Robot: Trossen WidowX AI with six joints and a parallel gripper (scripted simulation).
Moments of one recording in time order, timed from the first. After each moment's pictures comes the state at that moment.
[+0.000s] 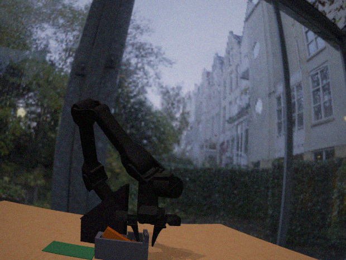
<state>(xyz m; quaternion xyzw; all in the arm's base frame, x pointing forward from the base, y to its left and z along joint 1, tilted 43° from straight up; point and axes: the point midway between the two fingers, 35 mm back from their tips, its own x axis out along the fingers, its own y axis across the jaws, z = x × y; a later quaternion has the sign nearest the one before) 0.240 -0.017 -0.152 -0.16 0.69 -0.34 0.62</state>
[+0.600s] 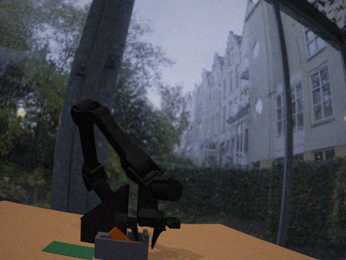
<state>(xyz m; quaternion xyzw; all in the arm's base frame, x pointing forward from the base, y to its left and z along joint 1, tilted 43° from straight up) 0.236 -0.023 -0.159 -0.16 0.69 -0.34 0.62</state>
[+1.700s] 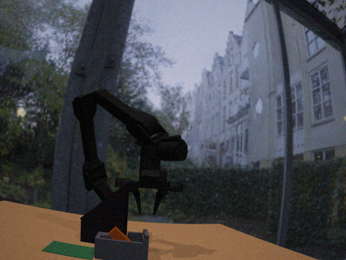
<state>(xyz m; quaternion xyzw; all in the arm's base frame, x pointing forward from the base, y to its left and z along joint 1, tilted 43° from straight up) 0.258 0.046 -0.080 -0.16 0.69 -0.33 0.63</state>
